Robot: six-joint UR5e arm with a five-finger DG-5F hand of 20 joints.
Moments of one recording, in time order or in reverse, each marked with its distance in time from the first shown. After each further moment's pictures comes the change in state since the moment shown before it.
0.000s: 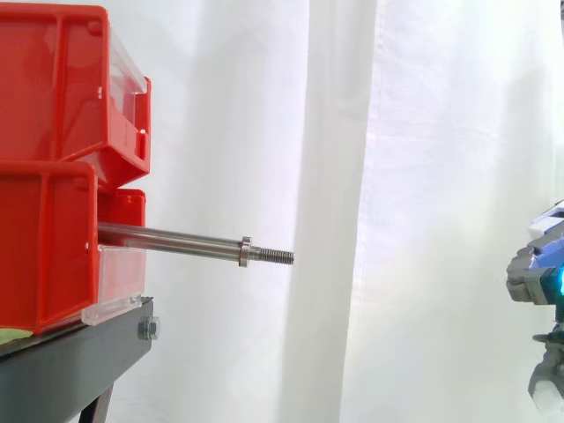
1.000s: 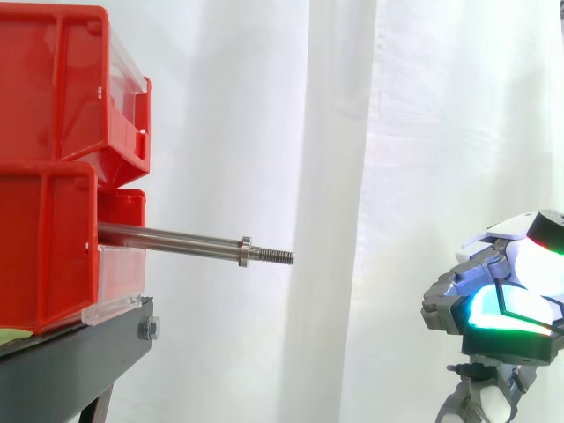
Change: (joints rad) arm 0.028 -0.151 0.170 0.012 0.001 0.029
